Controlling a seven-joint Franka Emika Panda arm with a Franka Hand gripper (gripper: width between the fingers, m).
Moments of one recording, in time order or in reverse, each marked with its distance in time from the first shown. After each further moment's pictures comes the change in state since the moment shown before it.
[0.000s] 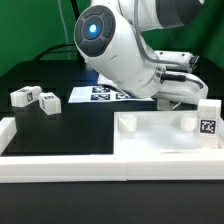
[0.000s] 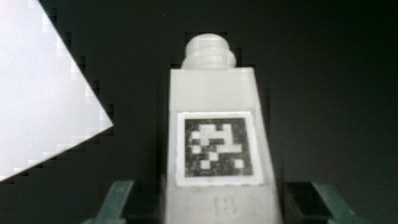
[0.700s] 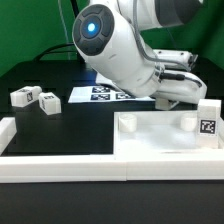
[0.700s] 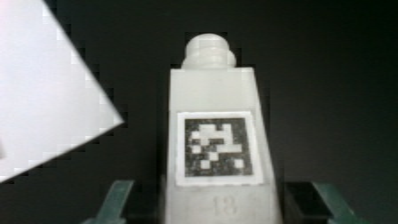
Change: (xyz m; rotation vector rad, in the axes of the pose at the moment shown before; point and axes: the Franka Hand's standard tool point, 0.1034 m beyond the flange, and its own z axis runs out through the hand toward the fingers) arm -0.008 0.004 -0.045 -0.049 0.006 -0.037
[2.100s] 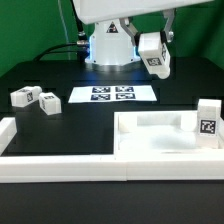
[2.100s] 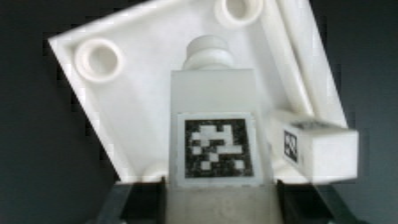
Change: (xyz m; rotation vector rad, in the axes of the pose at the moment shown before) arm -0.006 -0.060 -0.189 0.054 0.827 -0.214
